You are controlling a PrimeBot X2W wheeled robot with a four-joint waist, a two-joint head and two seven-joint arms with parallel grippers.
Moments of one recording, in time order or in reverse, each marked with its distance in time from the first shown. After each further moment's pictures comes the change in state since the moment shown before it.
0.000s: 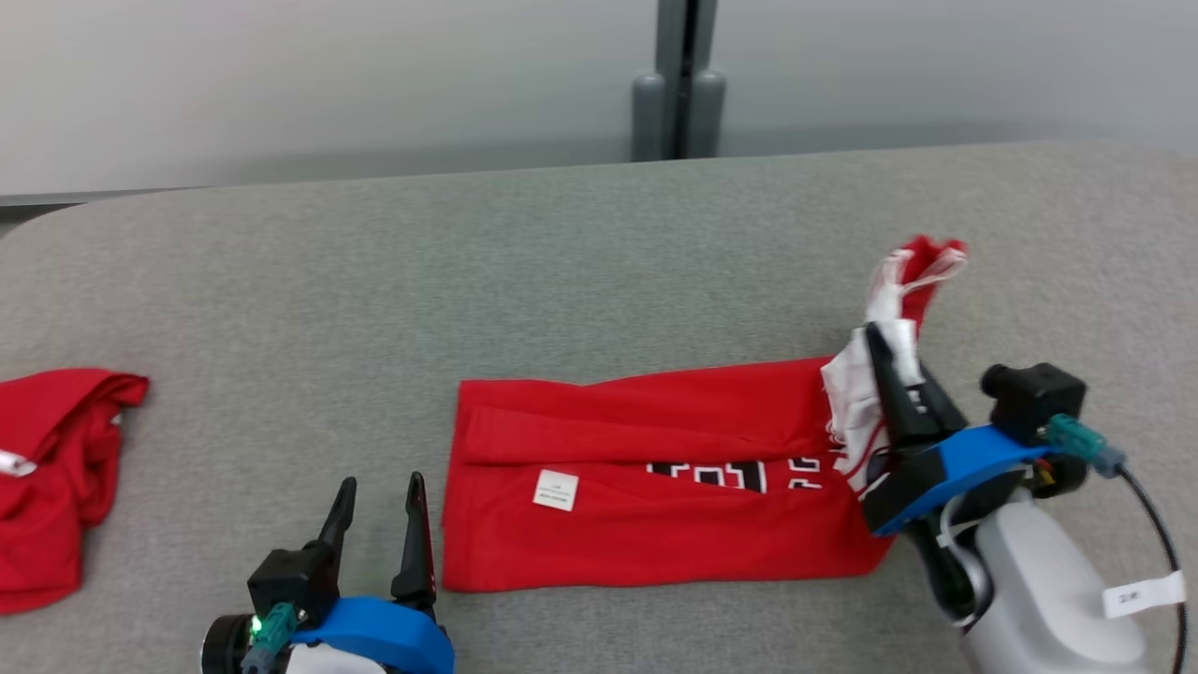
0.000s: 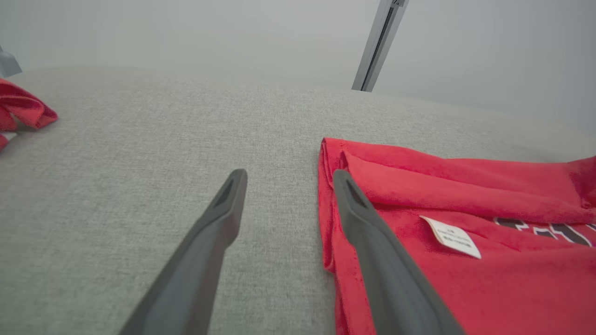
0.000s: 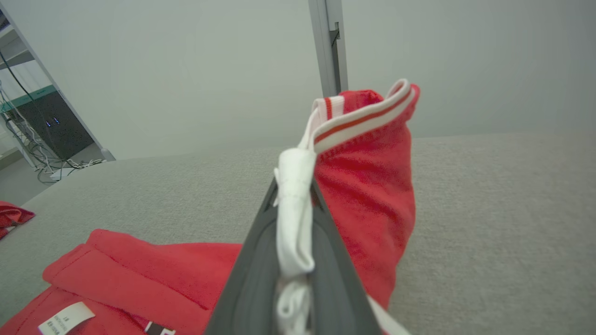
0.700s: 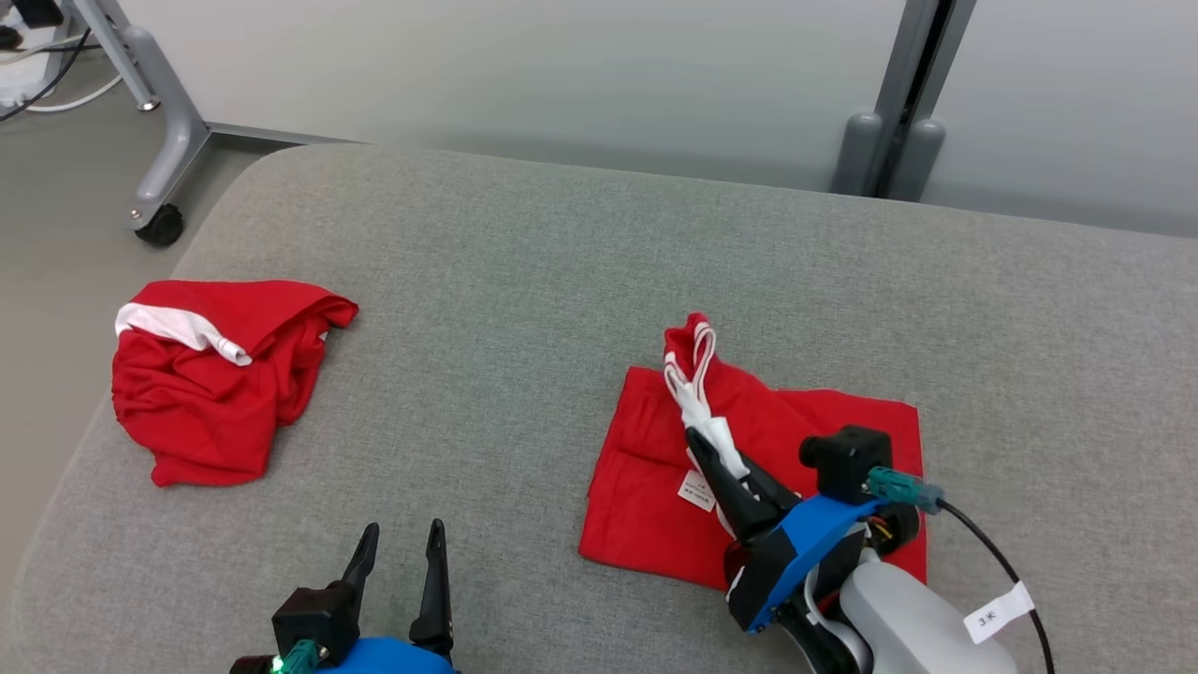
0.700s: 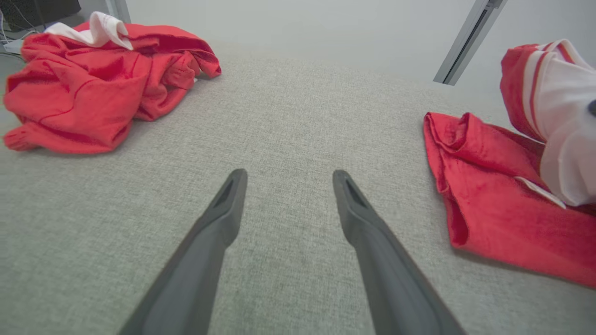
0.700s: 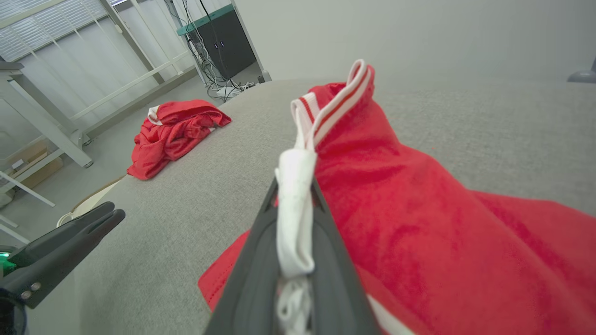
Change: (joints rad) left arm 0.055 0.001 -0.047 0.021 -0.019 0.001 0.000; right arm -0.023 0.048 0.430 0.054 0.225 0.000 0.007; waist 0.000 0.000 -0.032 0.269
